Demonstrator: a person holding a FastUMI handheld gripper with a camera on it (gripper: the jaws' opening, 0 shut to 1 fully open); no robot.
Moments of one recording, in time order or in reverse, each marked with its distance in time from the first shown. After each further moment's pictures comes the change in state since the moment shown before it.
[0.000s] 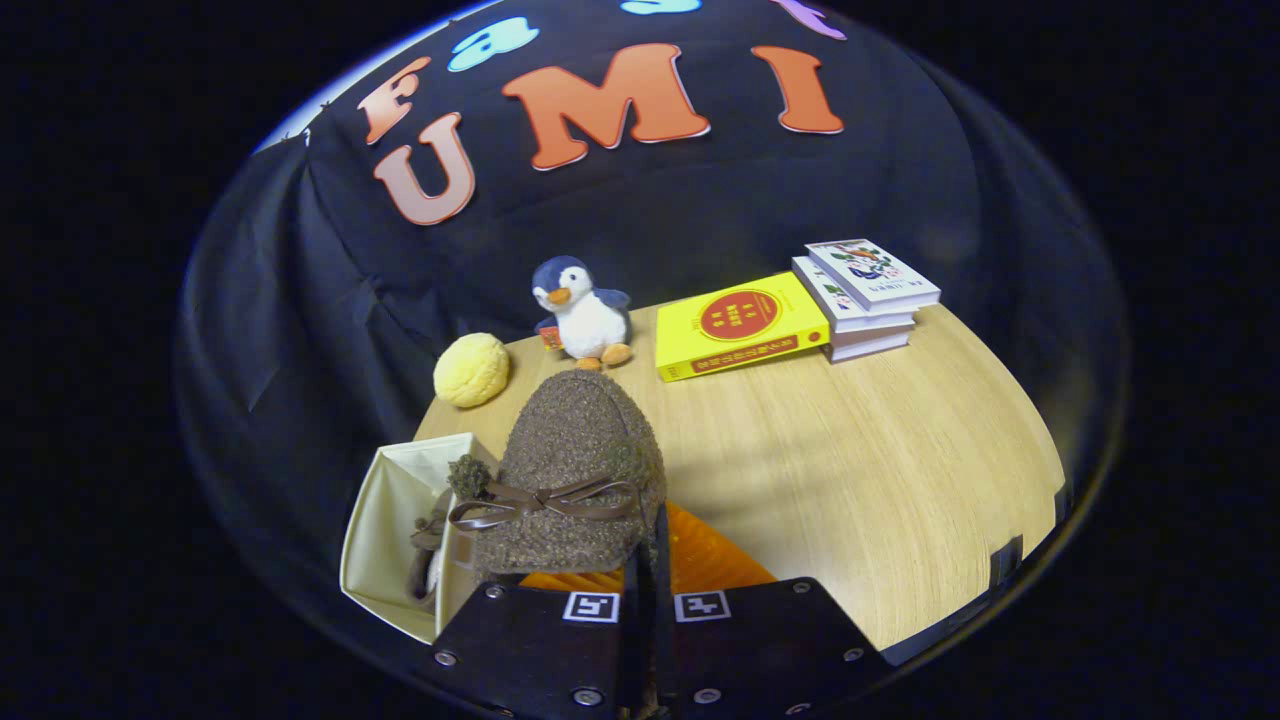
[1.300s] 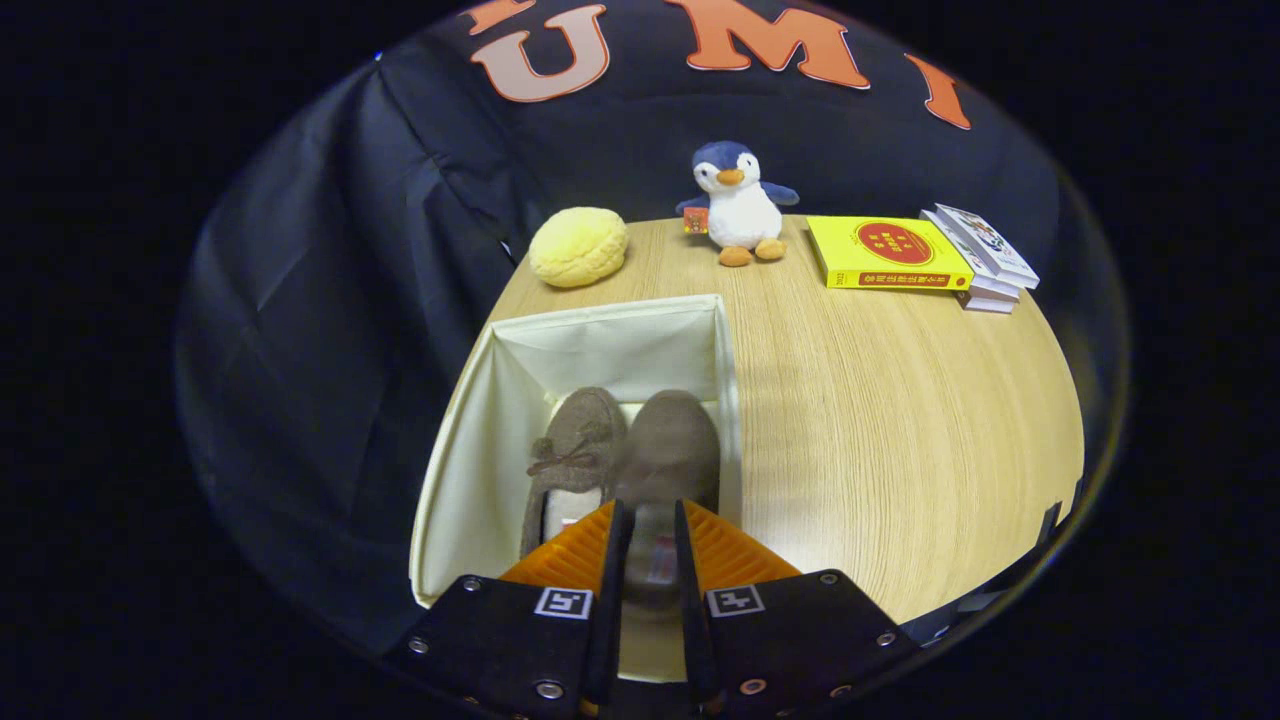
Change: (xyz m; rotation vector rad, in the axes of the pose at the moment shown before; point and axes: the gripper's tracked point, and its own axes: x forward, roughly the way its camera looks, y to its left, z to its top) arm 0.017 0.168 -0.092 -0.120 0.253 0.051
